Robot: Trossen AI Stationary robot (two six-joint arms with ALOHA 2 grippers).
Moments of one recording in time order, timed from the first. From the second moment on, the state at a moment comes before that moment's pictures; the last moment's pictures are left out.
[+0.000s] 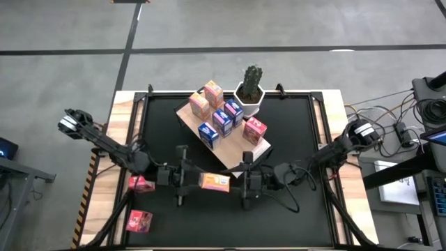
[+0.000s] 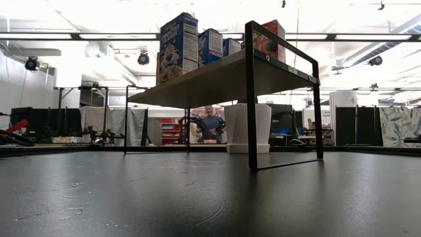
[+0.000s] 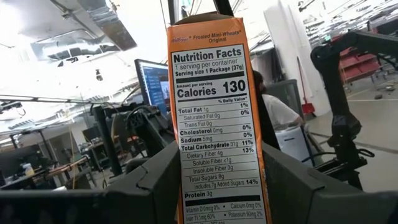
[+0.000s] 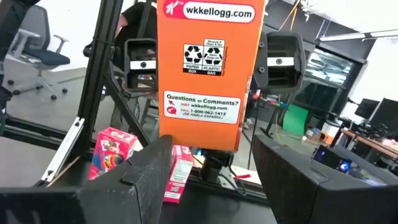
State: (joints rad) left arm -0.50 1.26 0.69 0.89 -0.32 0.44; right arm 0.42 1.64 0.98 0.84 0.42 -0.38
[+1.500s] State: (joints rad) left arm 0.23 0.47 0.21 0.48 -0.13 0.28; right arm 0.44 1.46 0.97 0.47 0.45 -0.29
